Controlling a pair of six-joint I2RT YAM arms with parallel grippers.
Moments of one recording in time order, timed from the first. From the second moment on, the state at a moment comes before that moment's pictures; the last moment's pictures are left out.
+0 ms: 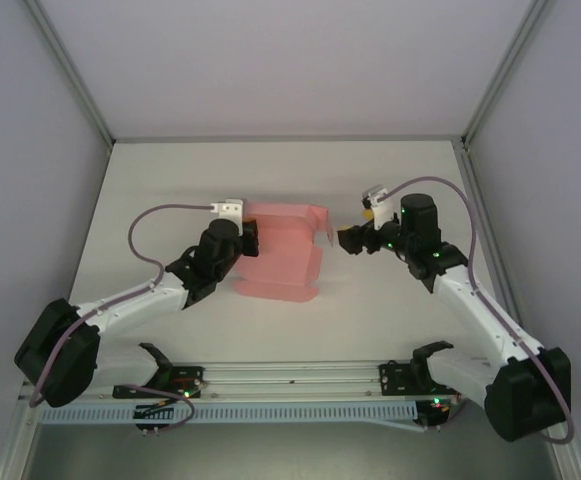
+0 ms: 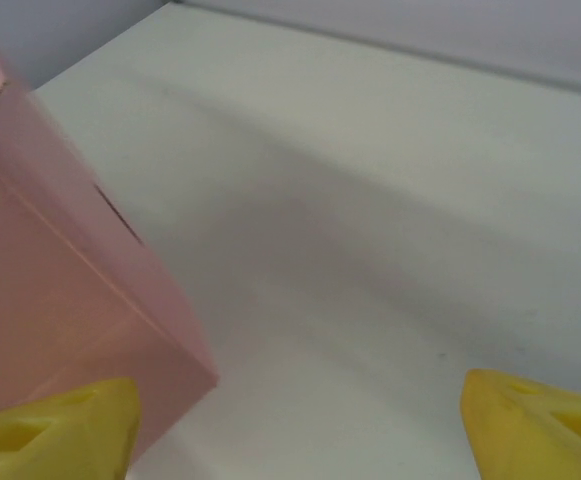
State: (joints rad) left arm -0.75 1.25 0.65 0.20 -0.32 -0.41; right arm 0.31 1.08 0.77 -0.23 -0.47 -0.07
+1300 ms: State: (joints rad) left arm -0.73 1.30 0.66 0.19 -0.45 -0.56; right arm 0.54 1.28 0.87 -0.08 -0.33 0.22
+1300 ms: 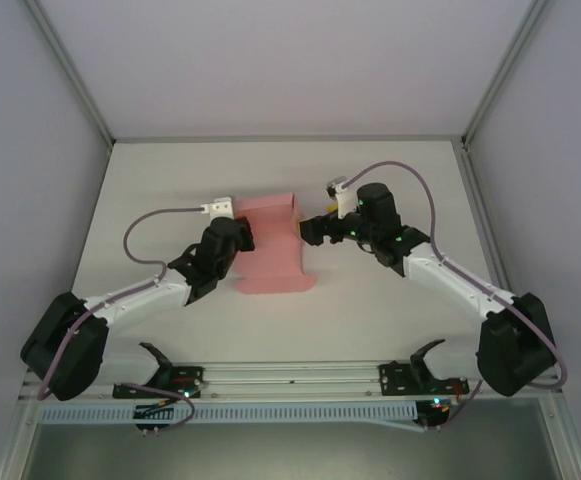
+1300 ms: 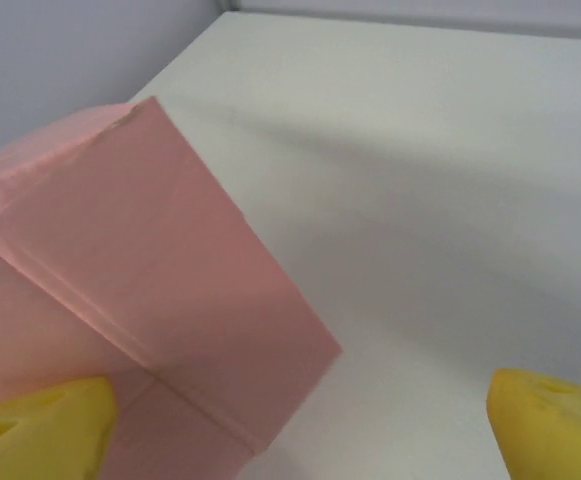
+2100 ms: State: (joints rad) left arm -0.65 1.26 0.62 0.33 -0.43 -0.64; right arm 0.54 1.23 0.61 0.35 -0.54 0.66
